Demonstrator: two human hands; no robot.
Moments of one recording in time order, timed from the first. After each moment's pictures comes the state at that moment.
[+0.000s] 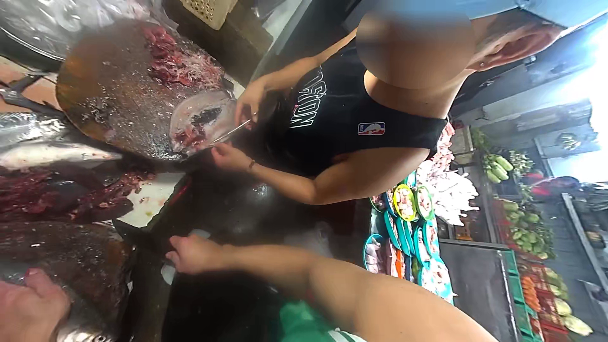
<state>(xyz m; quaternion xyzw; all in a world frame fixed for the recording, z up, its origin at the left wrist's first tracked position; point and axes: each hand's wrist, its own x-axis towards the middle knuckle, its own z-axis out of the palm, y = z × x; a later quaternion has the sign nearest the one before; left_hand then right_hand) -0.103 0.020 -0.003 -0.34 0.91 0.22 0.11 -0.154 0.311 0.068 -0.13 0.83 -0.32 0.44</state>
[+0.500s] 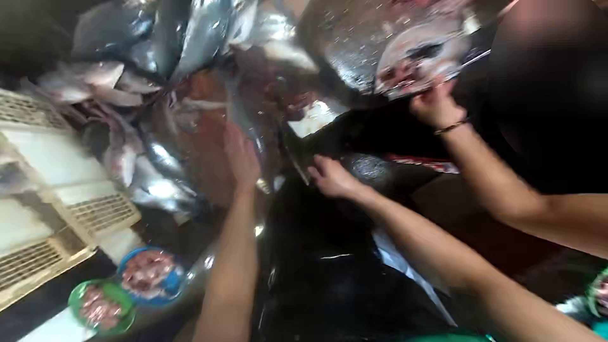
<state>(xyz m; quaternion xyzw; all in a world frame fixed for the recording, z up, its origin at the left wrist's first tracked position) -0.071 0.039 0.025 -0.29 0.90 0.31 -0.11 -0.160 0.279 0.102 -0.20 0.82 -0.27 0.47</state>
